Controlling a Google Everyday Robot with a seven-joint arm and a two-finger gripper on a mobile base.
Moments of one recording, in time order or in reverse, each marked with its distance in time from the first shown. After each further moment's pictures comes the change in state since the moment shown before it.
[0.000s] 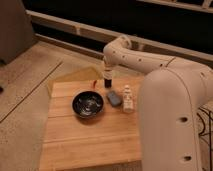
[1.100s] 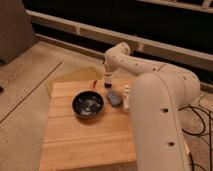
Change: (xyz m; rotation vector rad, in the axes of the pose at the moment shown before) arm 0.023 -0.004 0.071 -0.058 0.028 -0.021
